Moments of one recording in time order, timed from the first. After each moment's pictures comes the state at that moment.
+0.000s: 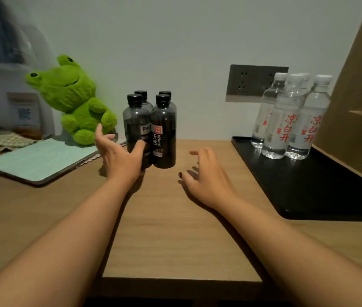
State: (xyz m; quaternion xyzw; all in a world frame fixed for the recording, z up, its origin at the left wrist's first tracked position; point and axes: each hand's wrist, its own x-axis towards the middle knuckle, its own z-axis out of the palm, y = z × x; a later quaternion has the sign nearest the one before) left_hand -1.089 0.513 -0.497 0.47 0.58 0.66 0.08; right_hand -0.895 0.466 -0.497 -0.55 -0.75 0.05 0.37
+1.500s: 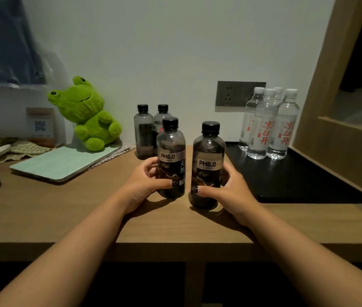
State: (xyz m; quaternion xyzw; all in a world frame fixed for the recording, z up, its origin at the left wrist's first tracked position) left_hand -1.068 0.417 -0.488 0.60 0.42 0.47 0.50; right_hand -0.843 0.377 -0.486 -0.46 -0.65 0.35 0.49
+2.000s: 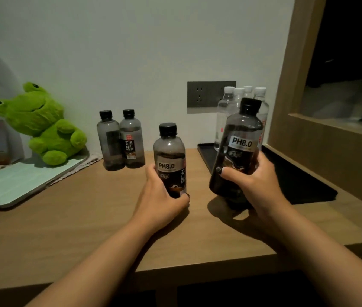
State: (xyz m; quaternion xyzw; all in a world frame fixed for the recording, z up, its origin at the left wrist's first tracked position) left_hand -0.964 0.410 -0.491 0.70 0.49 0.45 0.23; right_hand -0.763 0.371 -0.457 -0.47 -0.56 0.28 0.62
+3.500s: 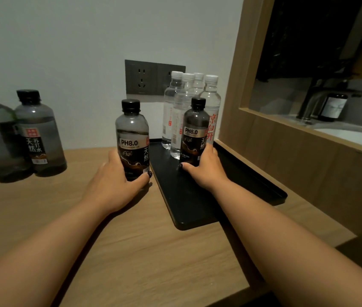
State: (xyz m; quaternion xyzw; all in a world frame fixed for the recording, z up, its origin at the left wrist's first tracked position) left_hand -0.907 0.519 -0.500 0.75 0.52 0.37 0.16; right_hand -0.690 0.498 -0.482 -0.73 -0.54 0.10 0.40
